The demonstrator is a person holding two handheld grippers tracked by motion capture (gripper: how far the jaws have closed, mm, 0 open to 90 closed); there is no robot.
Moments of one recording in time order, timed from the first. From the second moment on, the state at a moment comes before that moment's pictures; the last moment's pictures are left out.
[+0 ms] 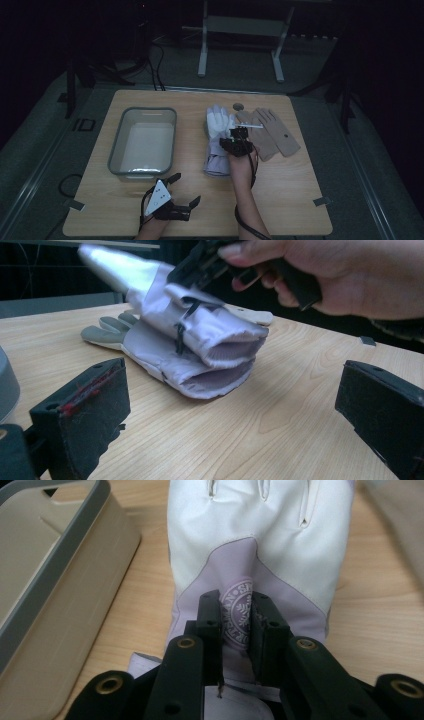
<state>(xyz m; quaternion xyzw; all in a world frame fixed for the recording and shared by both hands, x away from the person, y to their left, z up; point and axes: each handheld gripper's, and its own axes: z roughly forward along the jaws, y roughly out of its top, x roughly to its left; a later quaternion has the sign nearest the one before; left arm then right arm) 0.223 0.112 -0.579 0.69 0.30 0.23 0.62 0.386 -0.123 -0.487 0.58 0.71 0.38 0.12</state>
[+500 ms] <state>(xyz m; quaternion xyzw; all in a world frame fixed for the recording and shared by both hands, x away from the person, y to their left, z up) 0.223 0.112 -0.579 0.69 0.30 0.23 0.62 0.393 -0.104 -0.517 0.58 0.71 0.36 0.15</state>
